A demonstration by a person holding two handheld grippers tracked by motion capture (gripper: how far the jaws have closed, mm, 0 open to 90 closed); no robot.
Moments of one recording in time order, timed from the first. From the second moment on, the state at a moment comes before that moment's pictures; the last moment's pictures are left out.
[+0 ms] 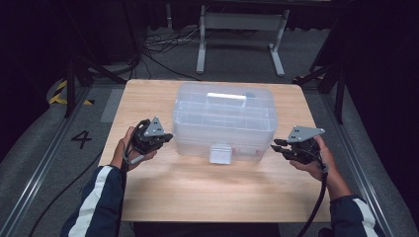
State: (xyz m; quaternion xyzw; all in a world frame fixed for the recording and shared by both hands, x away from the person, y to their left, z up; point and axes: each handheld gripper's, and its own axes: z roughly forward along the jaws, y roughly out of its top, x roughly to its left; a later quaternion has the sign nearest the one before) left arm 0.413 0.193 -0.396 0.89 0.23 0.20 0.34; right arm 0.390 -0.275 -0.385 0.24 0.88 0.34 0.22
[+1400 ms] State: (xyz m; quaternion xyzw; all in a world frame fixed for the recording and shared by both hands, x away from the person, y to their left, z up) left arm 0.378 0.220 -0.425 0.90 0.24 0.23 0.27; right arm 0.373 -0.300 -0.397 0.25 0.89 0.30 0.24
